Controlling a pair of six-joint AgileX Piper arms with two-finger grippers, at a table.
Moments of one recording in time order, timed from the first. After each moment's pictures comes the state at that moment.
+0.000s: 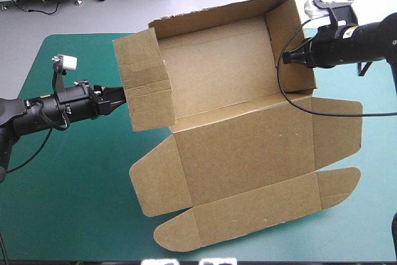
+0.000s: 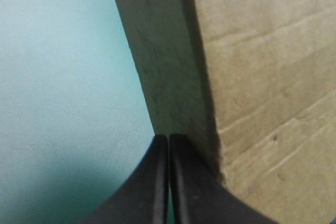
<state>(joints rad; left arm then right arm) 0.19 1.22 -1.09 -1.31 1.19 0.84 0.08 1.50 -1.86 0.42 1.24 -0.24</state>
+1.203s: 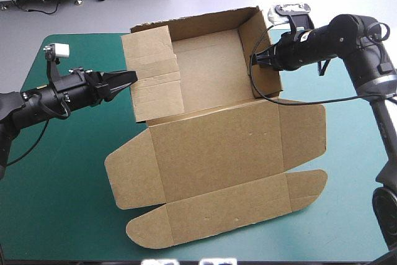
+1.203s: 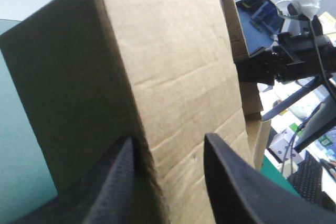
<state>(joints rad) 0.16 1.22 -1.15 -1.34 1.08 0.78 0.22 1.64 -1.86 0.39 1.16 -0.14</state>
